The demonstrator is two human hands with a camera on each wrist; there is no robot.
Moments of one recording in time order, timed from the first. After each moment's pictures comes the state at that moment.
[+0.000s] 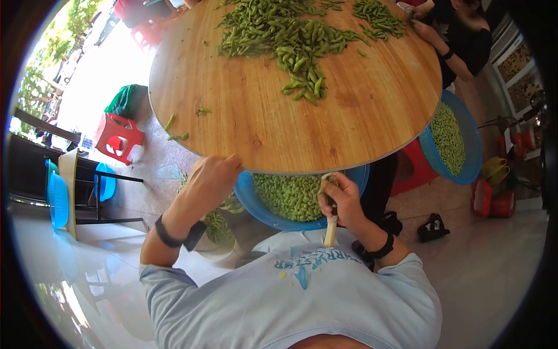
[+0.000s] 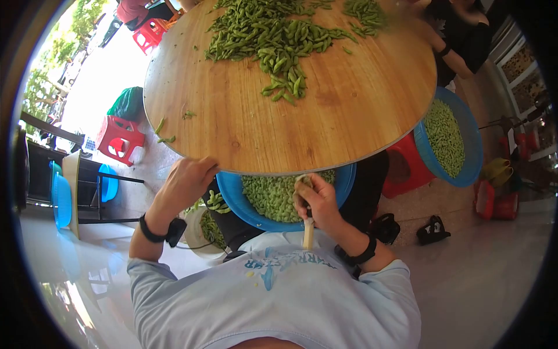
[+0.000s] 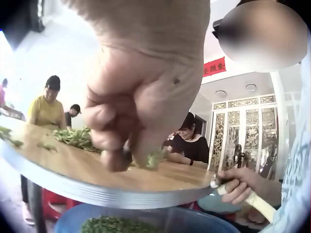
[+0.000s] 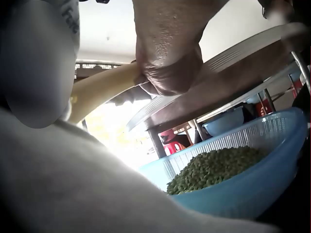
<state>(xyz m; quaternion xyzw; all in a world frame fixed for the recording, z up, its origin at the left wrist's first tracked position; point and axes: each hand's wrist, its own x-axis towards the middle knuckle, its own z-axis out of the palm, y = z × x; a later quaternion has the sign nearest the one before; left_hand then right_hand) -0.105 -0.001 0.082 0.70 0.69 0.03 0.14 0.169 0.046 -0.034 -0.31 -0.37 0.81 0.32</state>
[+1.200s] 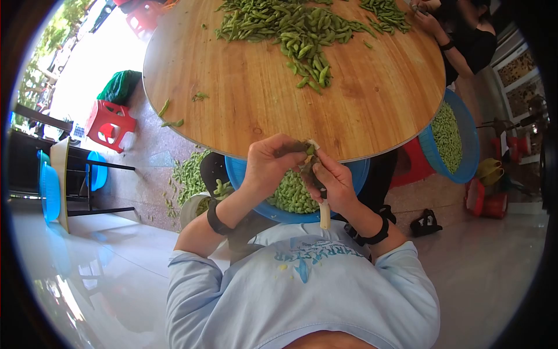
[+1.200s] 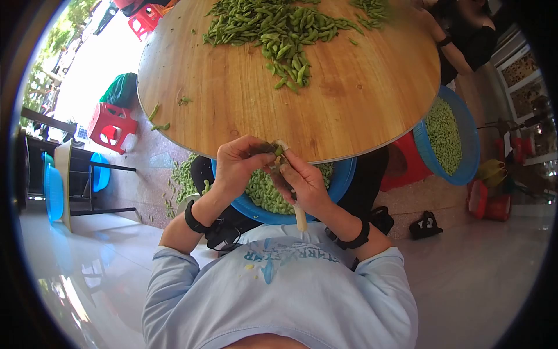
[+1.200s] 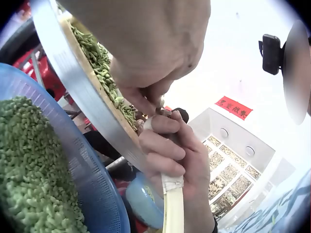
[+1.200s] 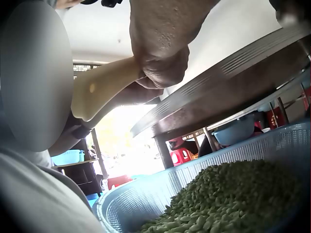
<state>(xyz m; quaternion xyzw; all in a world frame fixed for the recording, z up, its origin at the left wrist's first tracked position) -0.033 0.030 0.011 0.38 0.52 0.55 0.53 0.138 0.056 -0.013 -0.21 -0.44 0.81 0.33</state>
